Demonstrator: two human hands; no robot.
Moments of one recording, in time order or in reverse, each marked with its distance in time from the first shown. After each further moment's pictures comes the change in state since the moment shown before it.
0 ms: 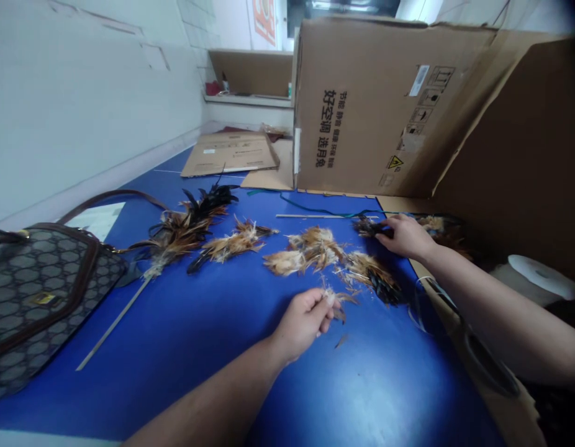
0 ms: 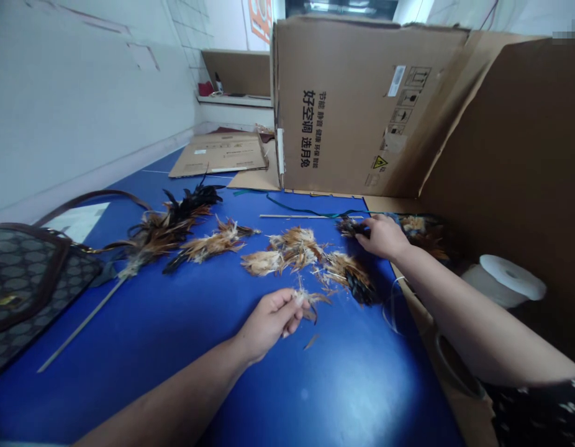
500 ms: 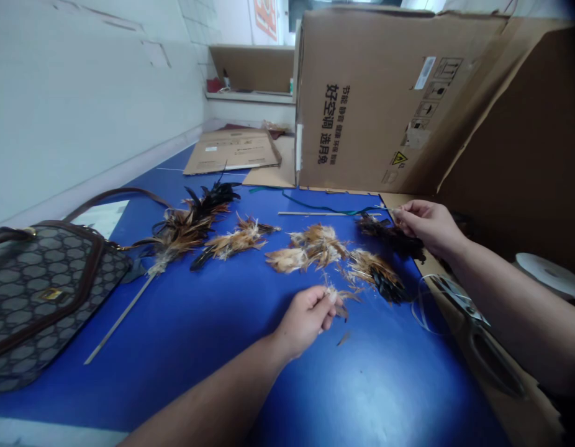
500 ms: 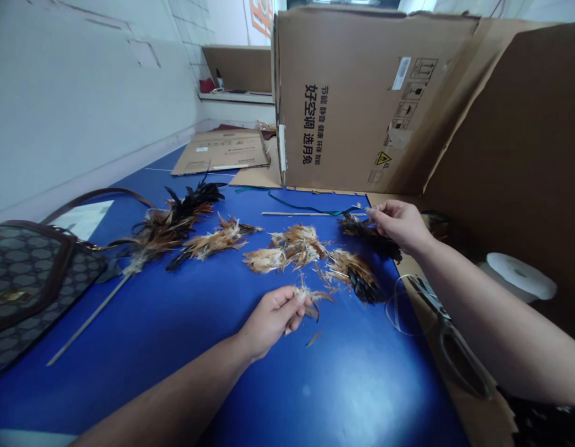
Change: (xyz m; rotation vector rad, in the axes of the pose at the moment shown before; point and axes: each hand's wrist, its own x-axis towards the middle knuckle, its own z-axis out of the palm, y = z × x) left_hand 0.001 -0.003 -0.001 0.021 0.011 0.003; right_hand -0.010 0.004 -0.029 1.066 0.141 0.125
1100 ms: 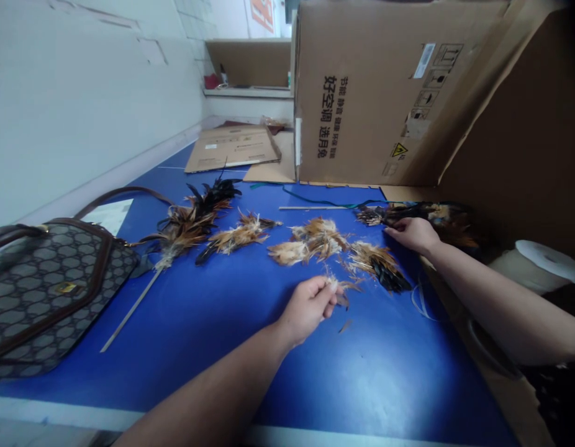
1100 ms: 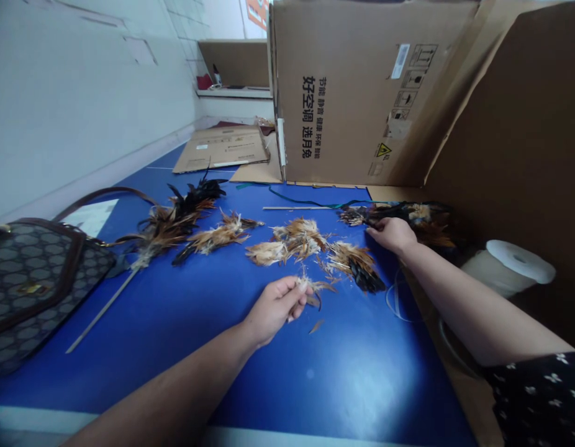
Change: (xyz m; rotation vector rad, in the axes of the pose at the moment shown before) left_hand -0.002 0.006 0.002 -0.037 0.012 0.015; right_hand 0.012 0.079 0.006 -0.818 0.003 0.169
